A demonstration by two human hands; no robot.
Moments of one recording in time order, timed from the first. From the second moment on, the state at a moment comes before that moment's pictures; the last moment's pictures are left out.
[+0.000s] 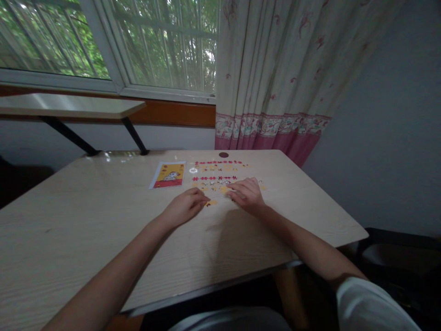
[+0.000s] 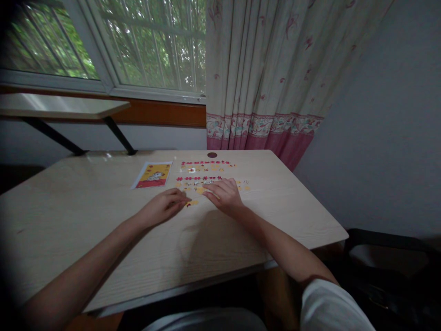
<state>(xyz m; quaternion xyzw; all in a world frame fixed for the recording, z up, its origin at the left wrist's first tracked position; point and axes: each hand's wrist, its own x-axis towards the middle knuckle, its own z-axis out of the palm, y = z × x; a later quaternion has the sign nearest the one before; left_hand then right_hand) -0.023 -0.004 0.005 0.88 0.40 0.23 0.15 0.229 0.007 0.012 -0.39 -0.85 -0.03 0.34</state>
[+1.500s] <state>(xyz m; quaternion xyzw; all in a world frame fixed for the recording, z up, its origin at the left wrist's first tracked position) 0.002 -0.013 -0.003 0.92 0.36 0.16 0.00 0.263 0.033 0.014 -0.37 -0.92 0.07 0.12</state>
